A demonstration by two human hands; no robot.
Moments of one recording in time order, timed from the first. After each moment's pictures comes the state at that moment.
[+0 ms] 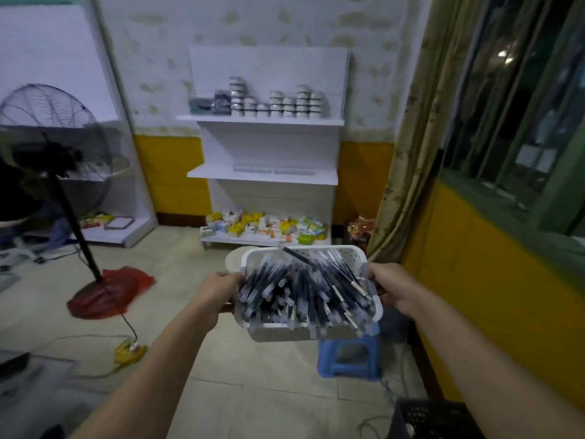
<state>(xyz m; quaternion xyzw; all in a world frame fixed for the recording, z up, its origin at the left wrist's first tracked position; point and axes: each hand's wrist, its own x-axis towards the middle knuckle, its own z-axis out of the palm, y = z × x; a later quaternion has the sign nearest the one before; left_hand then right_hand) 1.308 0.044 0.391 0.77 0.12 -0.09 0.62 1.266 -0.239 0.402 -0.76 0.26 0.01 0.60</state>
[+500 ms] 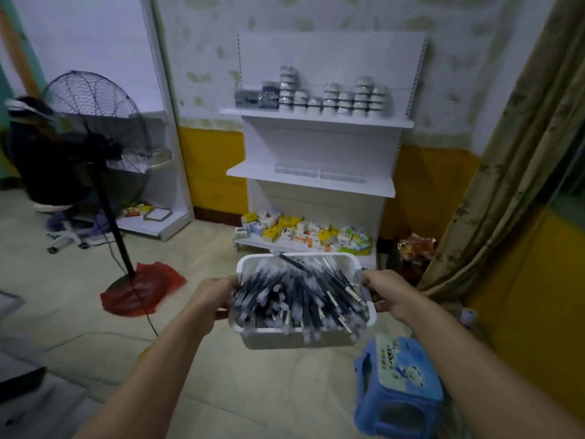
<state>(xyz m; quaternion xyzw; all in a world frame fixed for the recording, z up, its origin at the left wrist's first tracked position) 1.527 0.126 0.370 0.72 0.23 -0.06 0.65 1.532 -0.160 0.383 -0.78 0.20 0.10 0.58</state>
